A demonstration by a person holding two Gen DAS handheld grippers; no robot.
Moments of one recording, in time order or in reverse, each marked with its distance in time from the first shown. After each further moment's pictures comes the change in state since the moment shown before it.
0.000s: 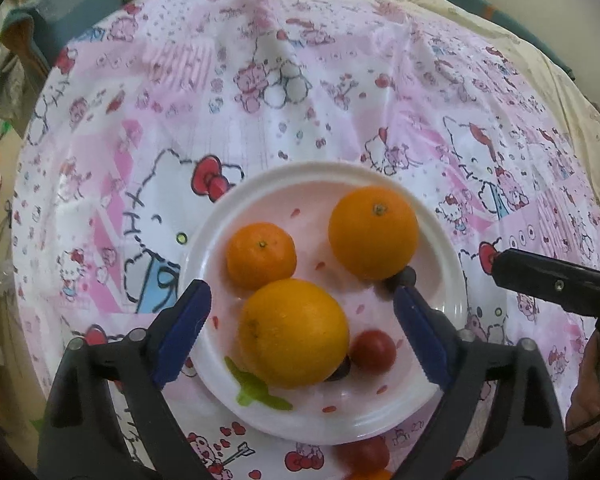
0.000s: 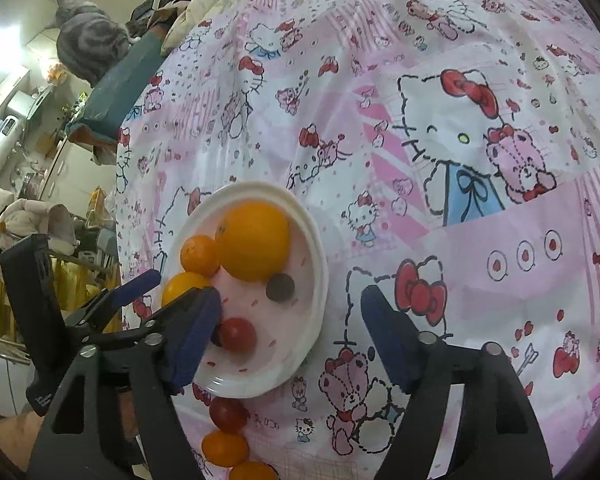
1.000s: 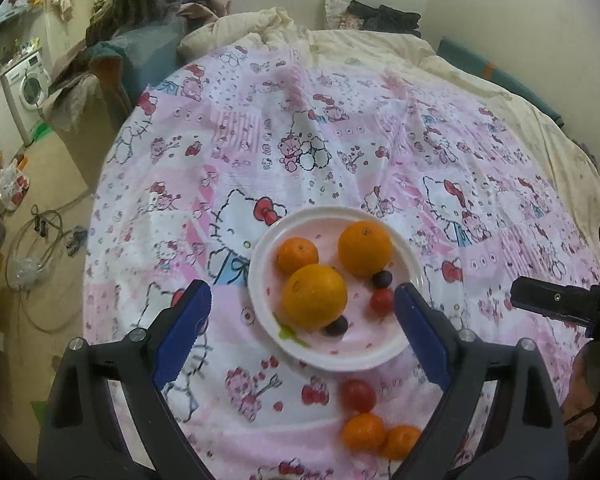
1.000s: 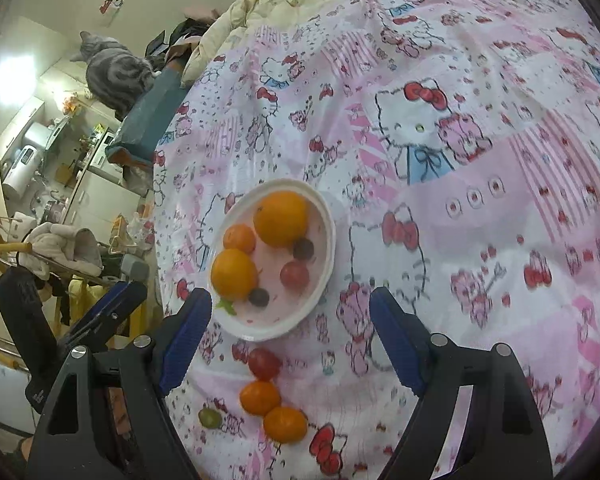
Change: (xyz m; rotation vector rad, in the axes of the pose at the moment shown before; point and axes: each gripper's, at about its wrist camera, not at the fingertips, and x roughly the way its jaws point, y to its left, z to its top) left arm -0.118 0.013 -0.044 -0.060 -0.214 0.037; right arm -0.077 0.002 -0.056 0.065 -0.092 0.074
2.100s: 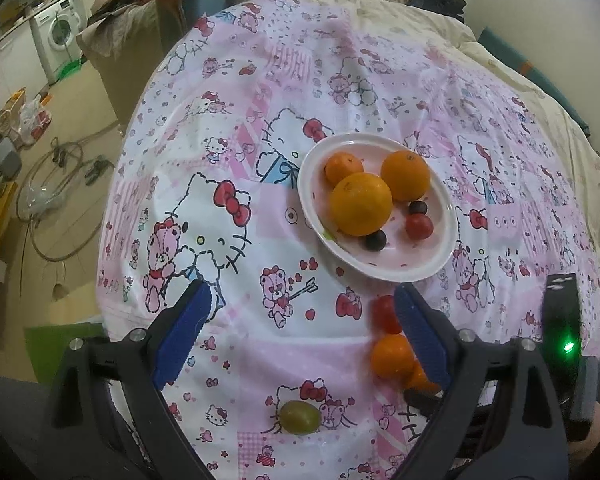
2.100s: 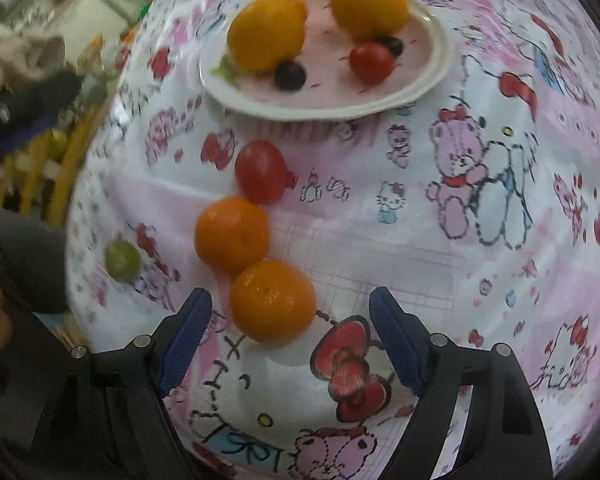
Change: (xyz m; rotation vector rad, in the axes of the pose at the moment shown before) left arm -0.008 0.031 -0.061 -0.150 0.139 0.054; right arm 0.102 0.053 -0.116 -0.437 0.440 -0.253
